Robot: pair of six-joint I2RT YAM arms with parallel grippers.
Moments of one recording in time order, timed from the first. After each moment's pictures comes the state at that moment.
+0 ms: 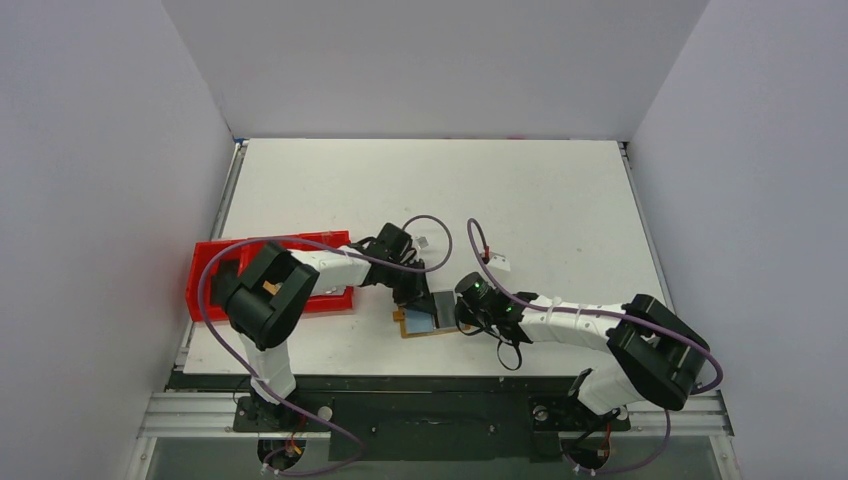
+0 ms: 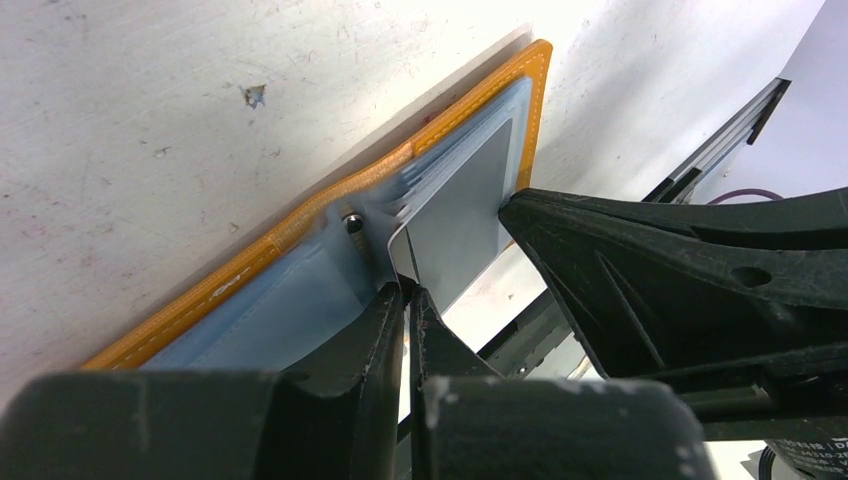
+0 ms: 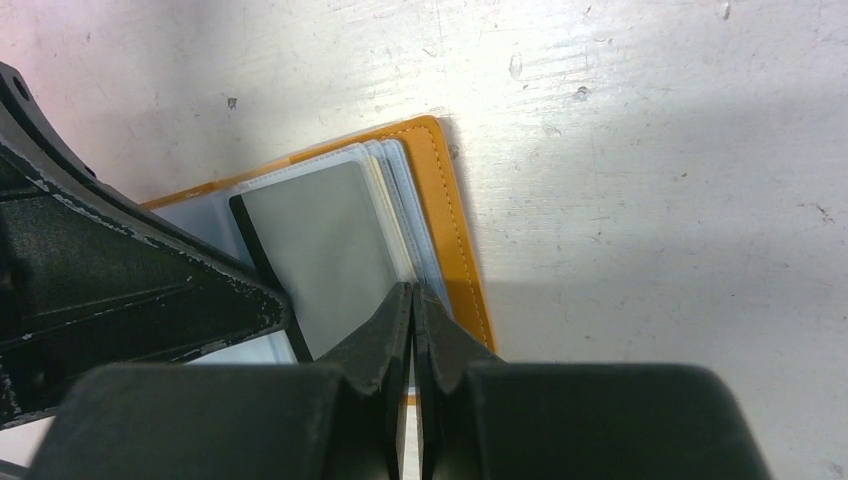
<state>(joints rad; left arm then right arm) -0.65 1.84 0.97 -0.19 0.55 -0.76 0.89 1.43 0.60 -0.11 0.34 1.02</state>
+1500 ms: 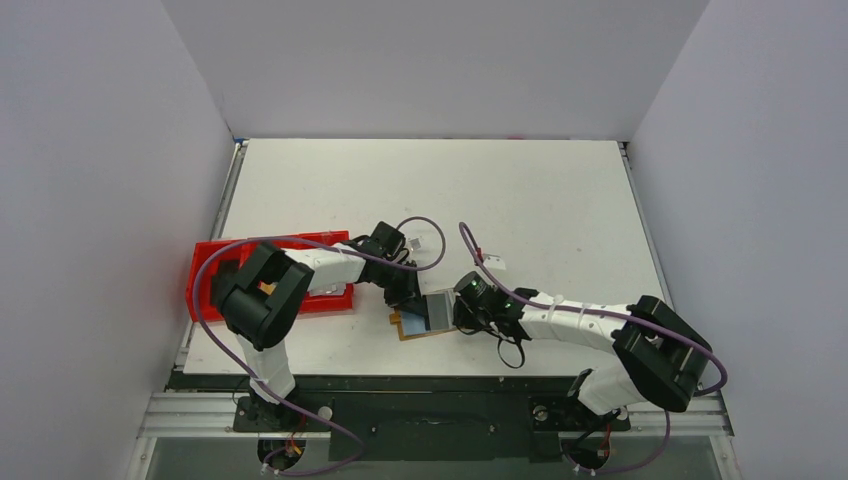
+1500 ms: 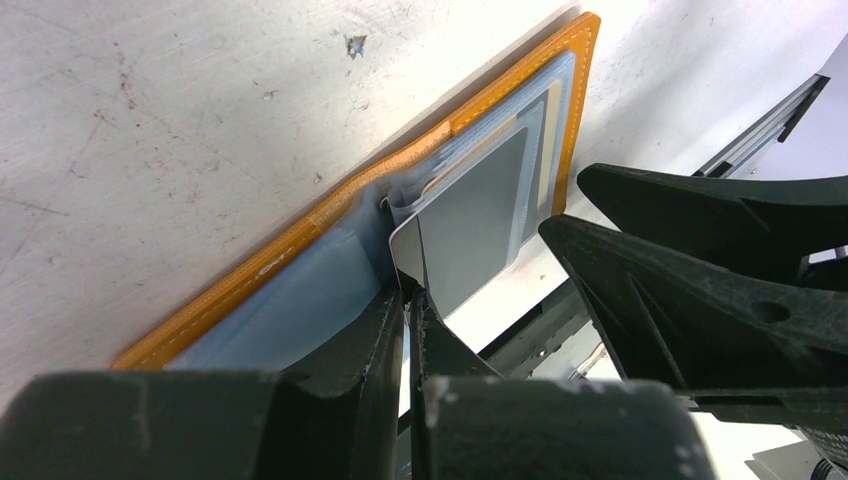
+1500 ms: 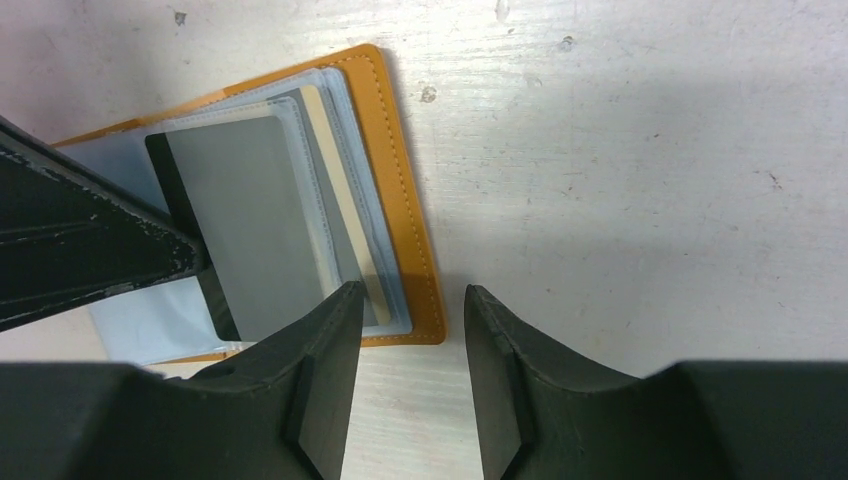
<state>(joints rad) -0.61 1.83 0.97 -0.30 0.55 -0.69 0.90 1.41 0.64 -0.25 0.29 0.92</state>
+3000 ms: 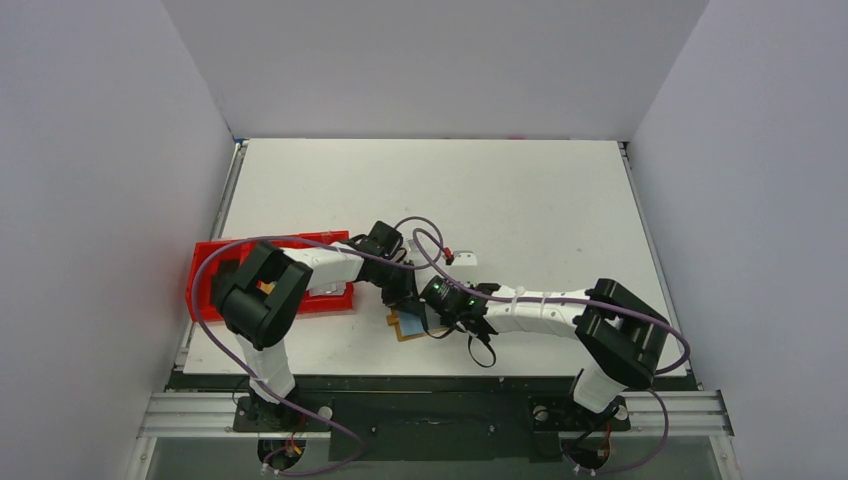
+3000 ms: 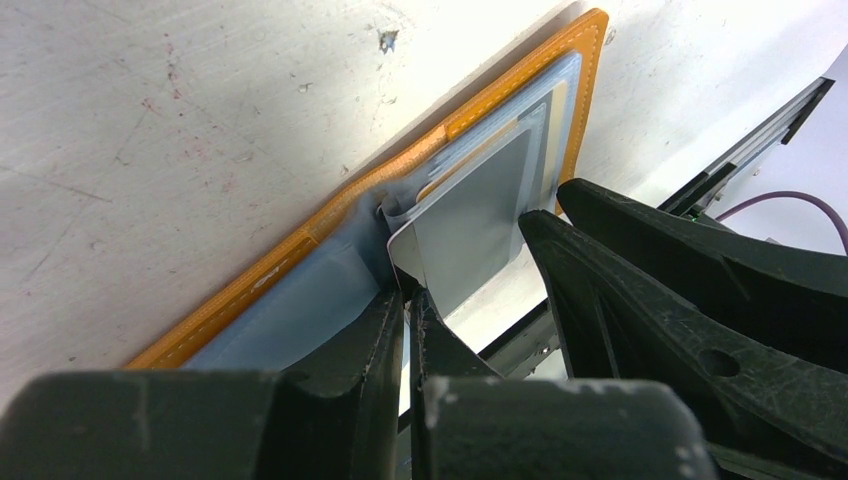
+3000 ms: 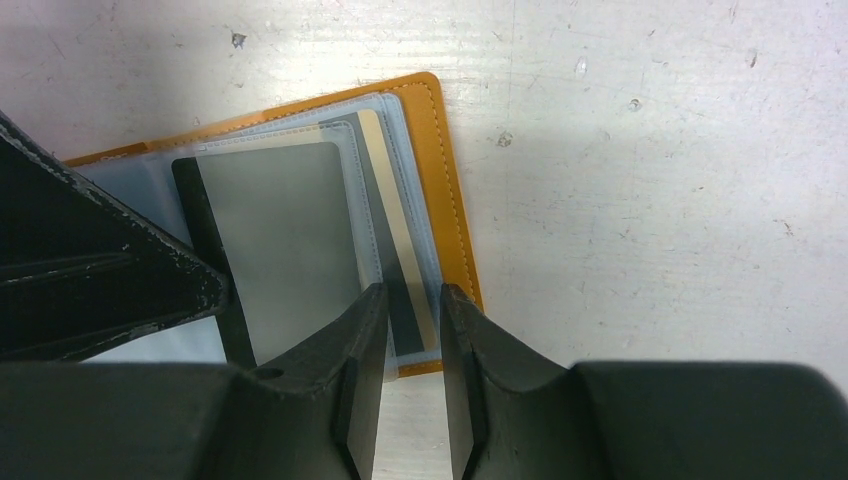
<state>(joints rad) -0.60 1.83 0.97 -0.32 0.55 -0.68 1.03 1.62 0.86 -0.39 0.50 0.89</state>
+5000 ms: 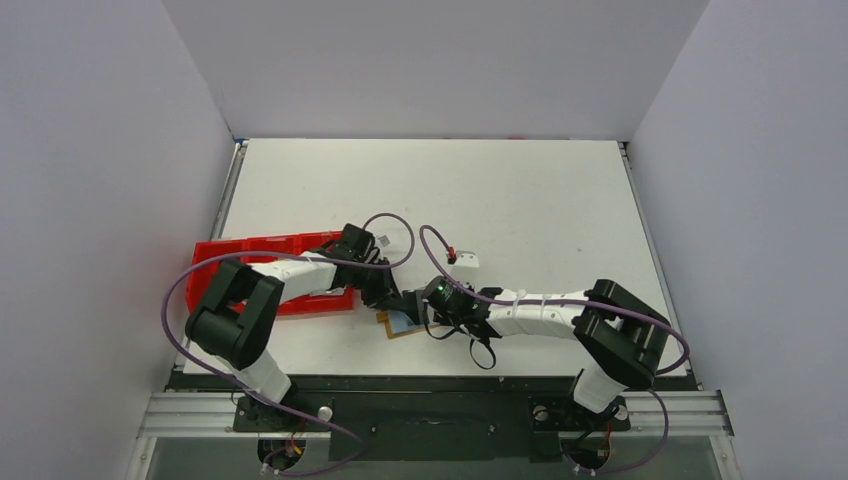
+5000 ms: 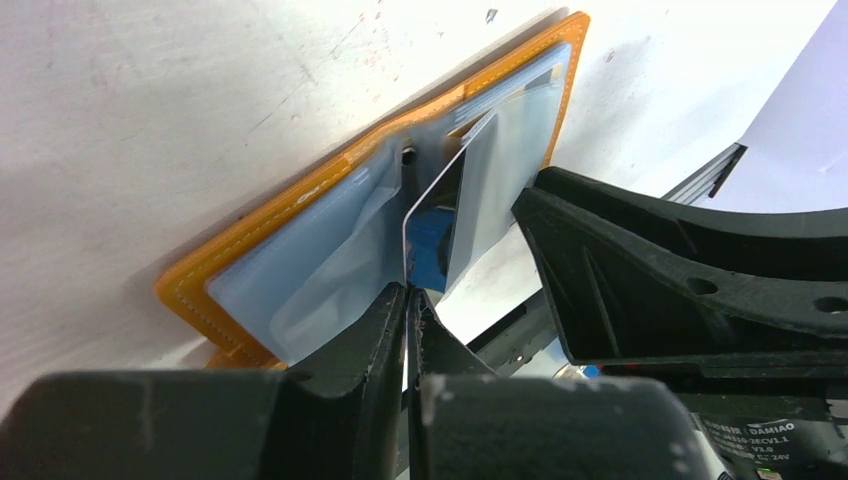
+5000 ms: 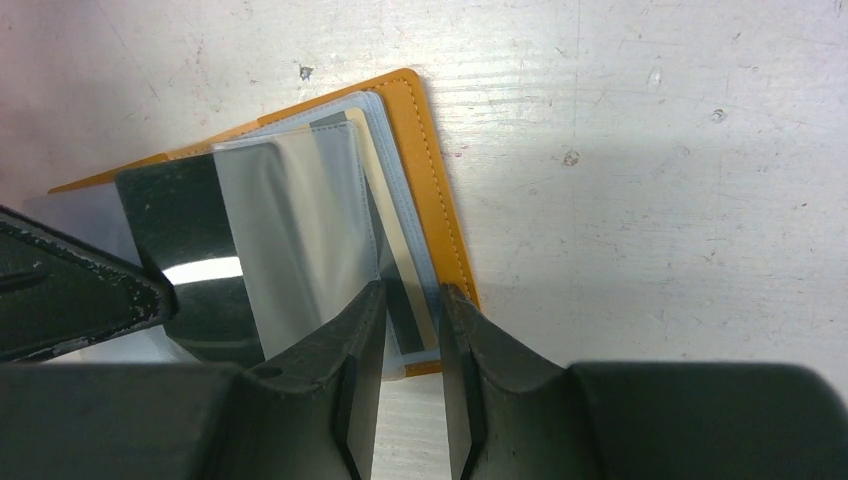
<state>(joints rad) -0.48 1.65 0.81 -0.26 0.55 -0.74 1.02 1.61 0.80 -0.22 0.47 0.96</state>
